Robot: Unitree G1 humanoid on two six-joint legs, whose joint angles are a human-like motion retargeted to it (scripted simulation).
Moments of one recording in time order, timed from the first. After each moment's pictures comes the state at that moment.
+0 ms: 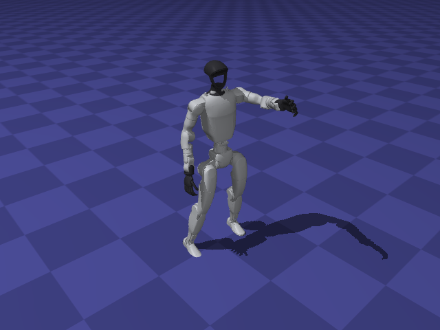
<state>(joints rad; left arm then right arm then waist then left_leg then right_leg) -1.22 0.79 -0.72 0.55 -0.87 0.06 0.23 0.17 -0.37 0.29 0.99 0.15 0.08 -0.09 -0.06 0.03 0.00 0.17 0.06 -0.08 0.05 -0.21 -0.09 0.09 -0.19 0.00 0.15 -0.14 0.22</state>
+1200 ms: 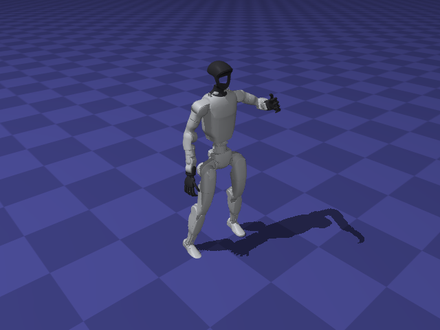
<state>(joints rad) -0.45 1.09 -0.30 -0.48 -0.91 -0.04 0.30 0.22 -0.33 0.23 1.00 0.08 0.12 -0.12 0.12 0.00 0.07 0.18 0.06 -0.08 0.03 -0.21 -0.11 0.11 -0.19 0.00 0.13 -0.12 0.23</state>
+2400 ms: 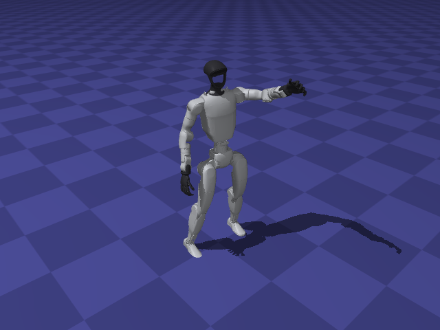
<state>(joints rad) -1.38 0.97 -0.76 0.66 -0.71 0.06 0.21 0.16 -0.42 0.29 1.01 0.15 0.07 -0.08 -0.05 0.04 0.00 0.18 0.07 -0.02 0.04 -0.22 -0.11 0.07 -0.17 0.06 0.14 -0.12 0.23</state>
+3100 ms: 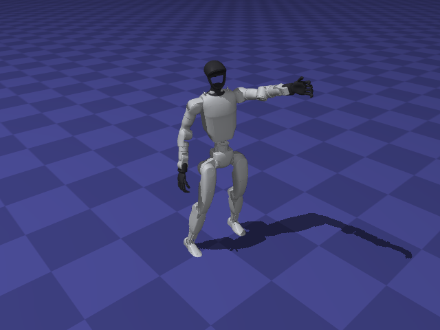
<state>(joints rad) -1.66 0.79 -0.72 1.31 -0.83 0.13 0.19 0.16 -0.43 0.31 1.05 0.16 0.08 -0.02 -0.15 0.07 0.00 0.17 0.07 0.01 0.05 -0.22 -0.10 0.05 -0.17 0.08 0.15 -0.12 0.23</state>
